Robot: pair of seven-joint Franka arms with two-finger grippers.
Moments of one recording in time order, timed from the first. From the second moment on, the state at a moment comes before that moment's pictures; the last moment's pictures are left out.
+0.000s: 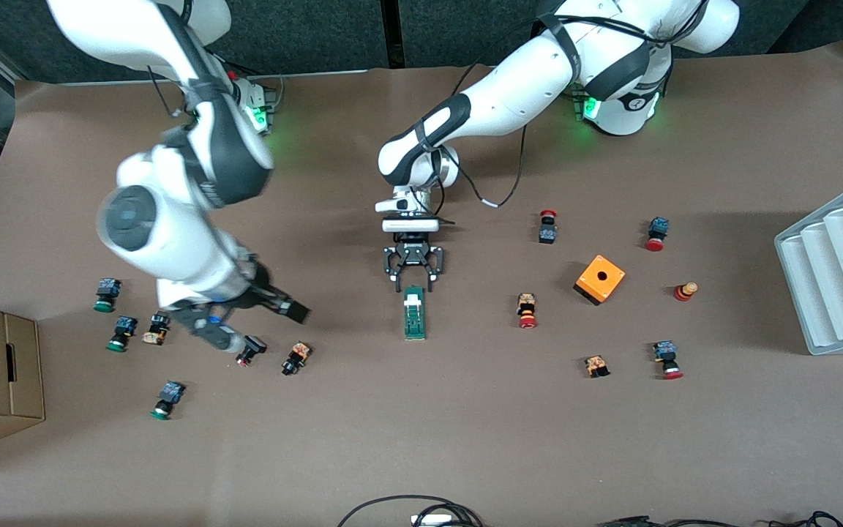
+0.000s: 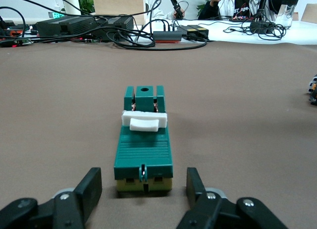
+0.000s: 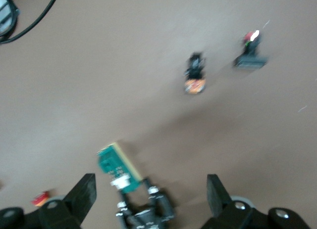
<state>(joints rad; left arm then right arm) -0.73 0.97 -0.43 -1.70 2.01 1.93 -2.49 0.54 0.36 -0.15 -1.58 0.24 2.02 0.93</state>
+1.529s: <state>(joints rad) -0.74 0.97 -0.42 -1.70 2.01 1.92 -2.51 0.89 0.76 -0.25 -1.53 0.38 2.47 1.66</state>
